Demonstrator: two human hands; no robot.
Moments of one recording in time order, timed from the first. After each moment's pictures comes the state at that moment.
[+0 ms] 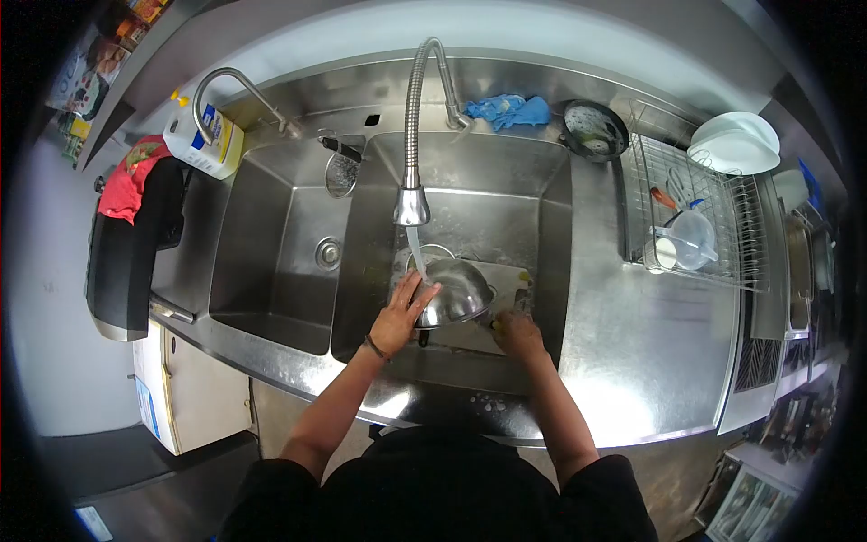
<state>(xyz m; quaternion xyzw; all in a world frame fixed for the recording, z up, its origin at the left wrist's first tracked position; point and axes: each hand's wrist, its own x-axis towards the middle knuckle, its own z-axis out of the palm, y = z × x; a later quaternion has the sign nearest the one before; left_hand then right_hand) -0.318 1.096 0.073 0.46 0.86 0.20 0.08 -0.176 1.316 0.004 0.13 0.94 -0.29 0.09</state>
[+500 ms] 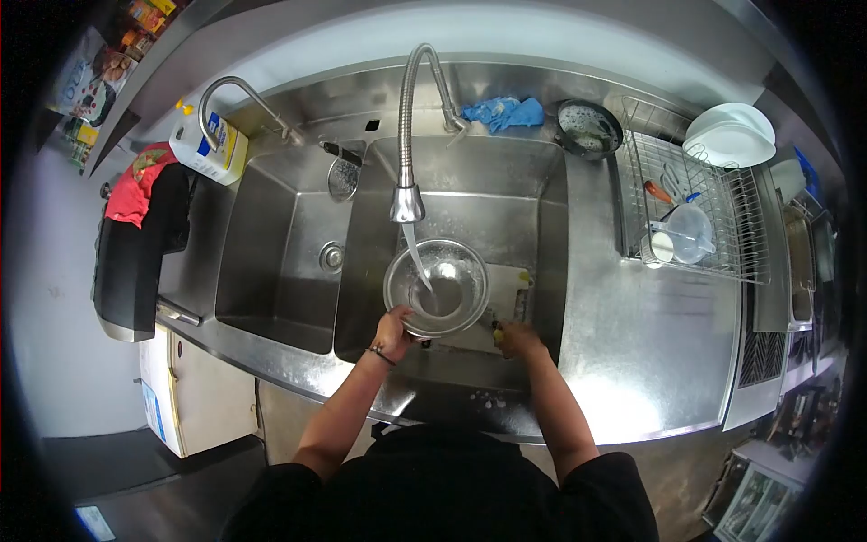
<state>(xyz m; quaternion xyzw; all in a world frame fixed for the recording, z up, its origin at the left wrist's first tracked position) -0.302 1.087 0.034 -0.24 0.55 0.69 0.40 -0.176 1.324 -0.036 0.15 0.90 -0.29 0.29</state>
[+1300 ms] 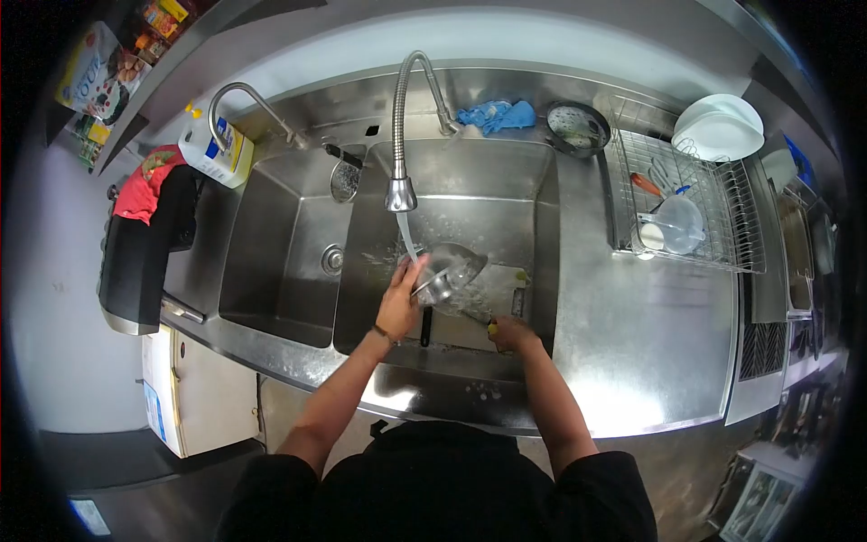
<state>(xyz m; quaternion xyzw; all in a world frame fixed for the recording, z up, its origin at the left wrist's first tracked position) -0.309 1.116 0.083 0.32 0.86 0.40 0.06 -0.177 1.324 -0.043 0.14 0.89 -0.32 0.29</state>
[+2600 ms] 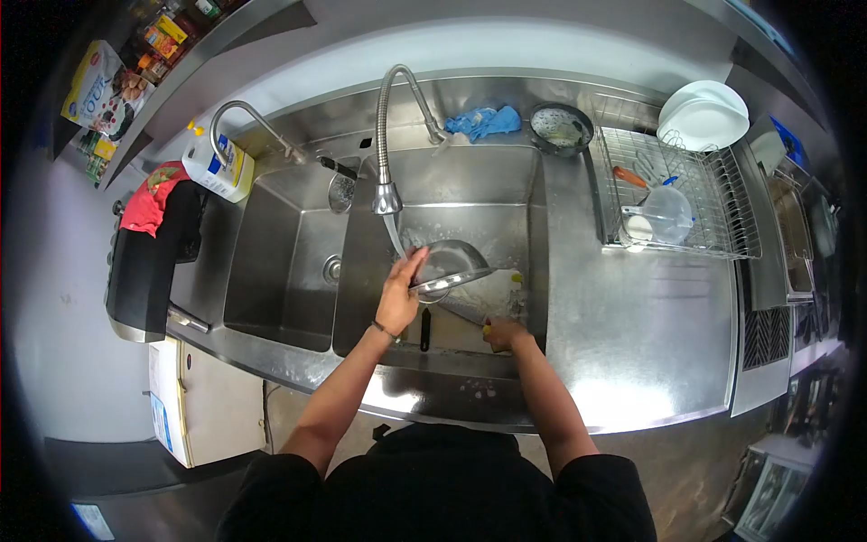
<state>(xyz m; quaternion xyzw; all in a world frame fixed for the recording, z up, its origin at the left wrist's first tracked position) -0.303 1.142 0.116 0.35 0.84 0.42 0.03 -0.178 1.325 -0.044 0.12 0.89 -0.33 0.28</state>
